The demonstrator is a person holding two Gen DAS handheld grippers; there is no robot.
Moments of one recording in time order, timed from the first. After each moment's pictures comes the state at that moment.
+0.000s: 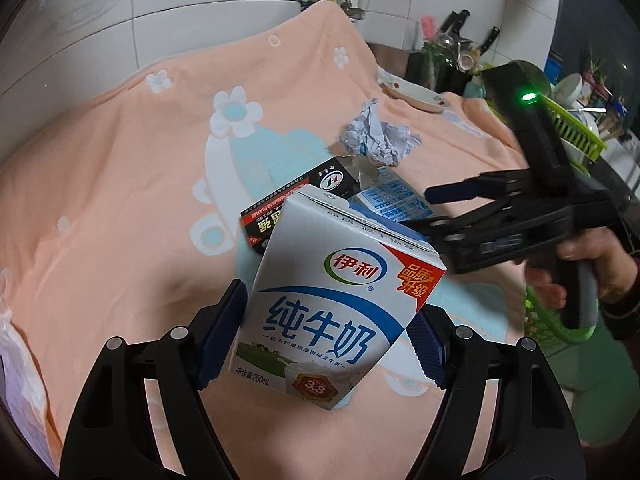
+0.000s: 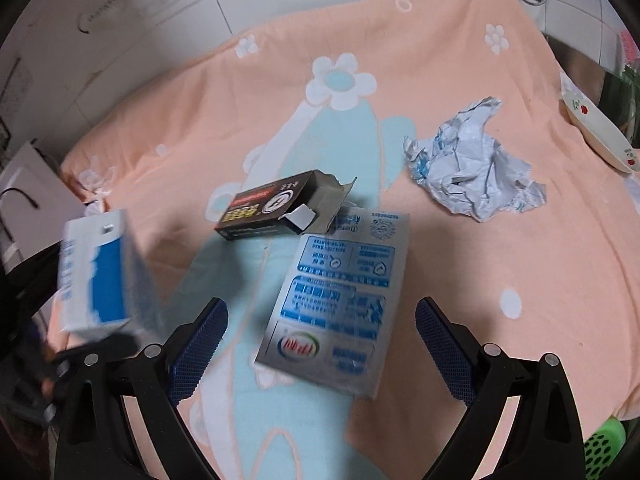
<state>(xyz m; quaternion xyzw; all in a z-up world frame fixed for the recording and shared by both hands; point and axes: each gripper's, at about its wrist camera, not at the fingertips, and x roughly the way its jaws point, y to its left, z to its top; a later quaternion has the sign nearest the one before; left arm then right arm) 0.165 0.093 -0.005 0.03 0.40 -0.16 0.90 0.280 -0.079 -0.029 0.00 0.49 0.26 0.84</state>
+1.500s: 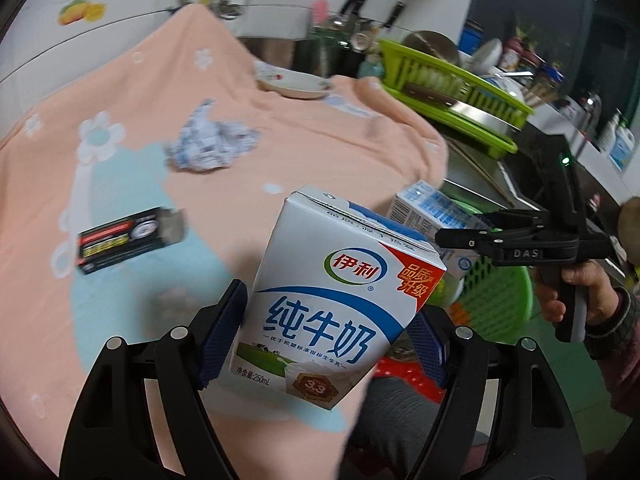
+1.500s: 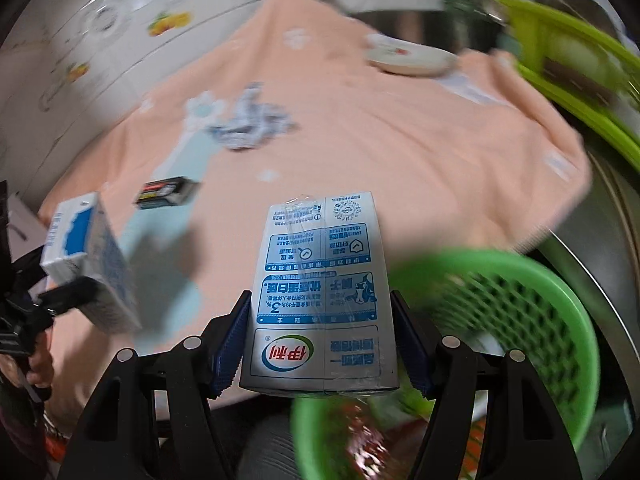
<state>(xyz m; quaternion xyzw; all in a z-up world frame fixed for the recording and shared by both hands) 0.128 -0.061 -0.004 0.04 0.40 -0.29 0.87 0.140 -0.302 -0.037 0.10 0.46 0.12 0.87</state>
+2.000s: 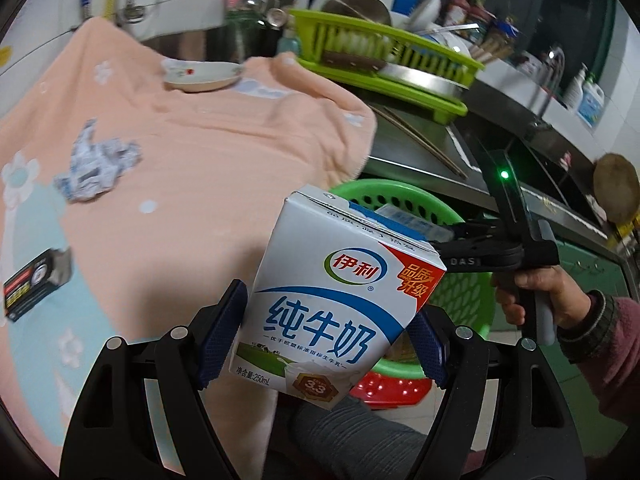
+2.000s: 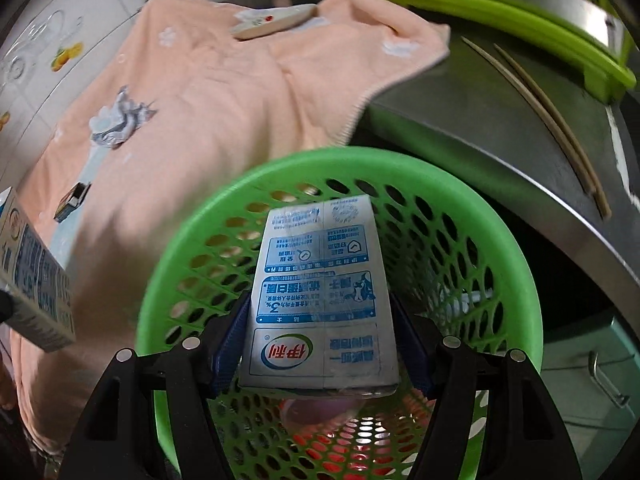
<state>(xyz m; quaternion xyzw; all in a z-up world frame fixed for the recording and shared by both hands) 0.117 -0.167 -0.016 0.09 0.41 -0.36 0.83 0.102 -0.406 -0.106 0.16 0.50 0.01 0.85</state>
